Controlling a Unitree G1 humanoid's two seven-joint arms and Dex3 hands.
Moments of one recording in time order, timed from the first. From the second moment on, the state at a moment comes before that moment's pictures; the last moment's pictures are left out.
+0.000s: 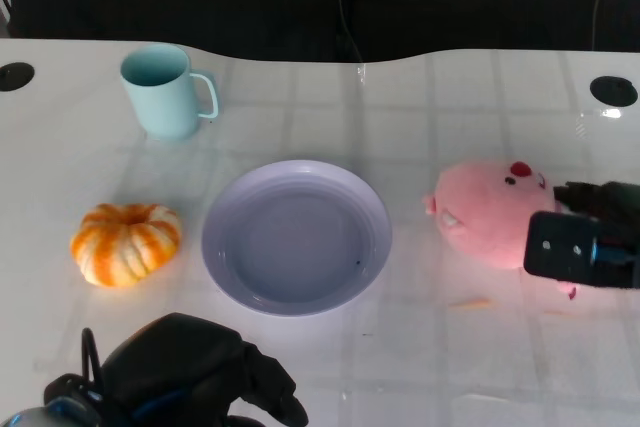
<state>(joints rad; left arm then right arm) 0.15 0.48 -0.28 -0.46 0.62 -0.08 -0.44 -0.54 -0.44 0.37 0.57 -0.69 0.19 0.34</state>
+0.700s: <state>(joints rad) 0.15 0.46 -0.30 -0.49 0.63 -0.04 -0.46 -0.61 -0.34 0.37 0.89 -0.65 -0.05 -0.20</state>
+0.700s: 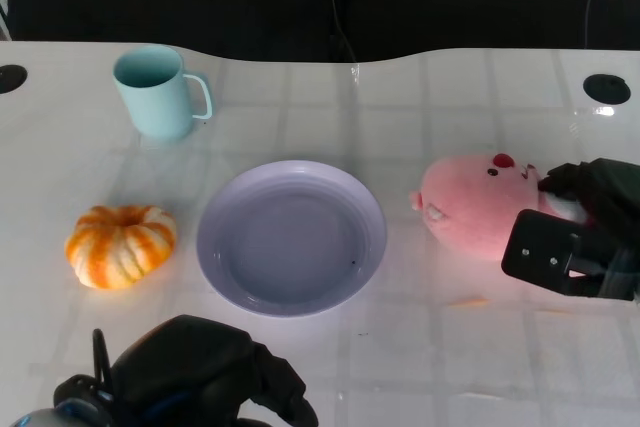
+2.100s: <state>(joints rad) 0.15 0.45 -0.32 -0.48 0.64 -0.05 -0.45 -0.64 -0.05 0.35 0.46 -0.49 0.01 -0.06</state>
